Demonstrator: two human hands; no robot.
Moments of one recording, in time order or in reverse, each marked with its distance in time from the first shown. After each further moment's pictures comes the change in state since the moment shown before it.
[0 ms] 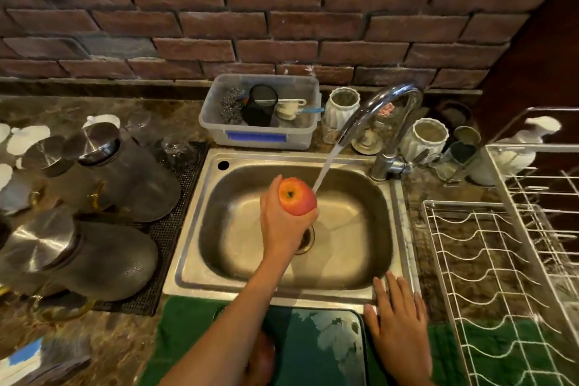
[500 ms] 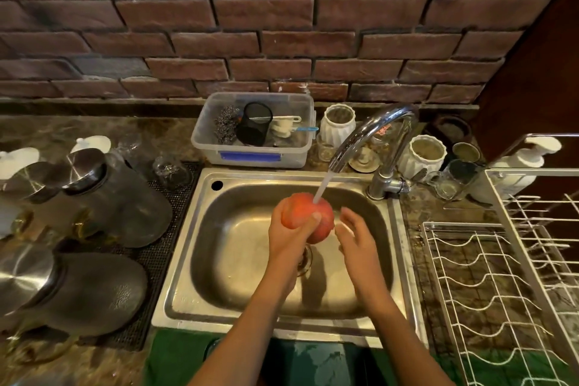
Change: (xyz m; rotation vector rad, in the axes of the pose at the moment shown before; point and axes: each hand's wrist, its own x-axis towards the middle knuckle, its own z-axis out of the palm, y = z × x) left_hand 0.008 0.020 0.023 -0.514 -0.148 -0.243; right_hand 0.108 -0.097 -0.115 1.296 0.036 0.051
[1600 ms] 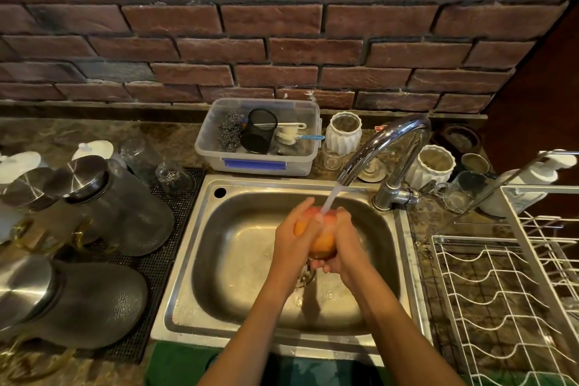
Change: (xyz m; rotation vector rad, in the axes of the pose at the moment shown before) left_hand 0.012 0.012 -0.002 0.094 -0.100 0.091; right_hand 0.043 -0.033 0.036 0.227 -0.080 0.508
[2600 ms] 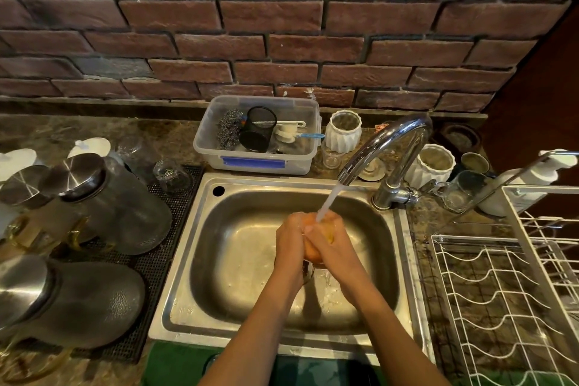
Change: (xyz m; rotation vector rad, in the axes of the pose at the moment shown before) left_hand 0.013 -0.001 0.012 -0.192 0.179 -0.402; right_hand 0.006 0.029 -0.006 -0.230 -0.125 -0.407
